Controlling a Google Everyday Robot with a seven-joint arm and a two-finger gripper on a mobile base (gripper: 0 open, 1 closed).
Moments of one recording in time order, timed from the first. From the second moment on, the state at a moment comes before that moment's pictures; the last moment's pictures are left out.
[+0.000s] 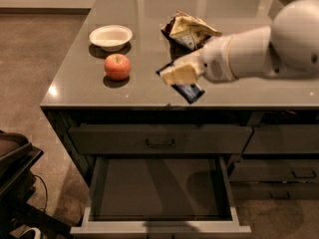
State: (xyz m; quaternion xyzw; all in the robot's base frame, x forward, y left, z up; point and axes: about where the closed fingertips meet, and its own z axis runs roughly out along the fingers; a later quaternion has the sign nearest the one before) arm 0.561 -0.057 0.932 -0.38 0.78 0.22 0.44
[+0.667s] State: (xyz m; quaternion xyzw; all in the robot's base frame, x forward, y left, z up) arm 0.478 -0.026 0.905 -0.26 0.80 0.23 0.49
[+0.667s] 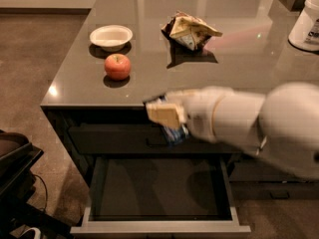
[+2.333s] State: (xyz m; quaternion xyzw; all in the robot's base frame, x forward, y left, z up) arm 0.438 -0.033 0.736 -0.16 0.82 0.35 0.44
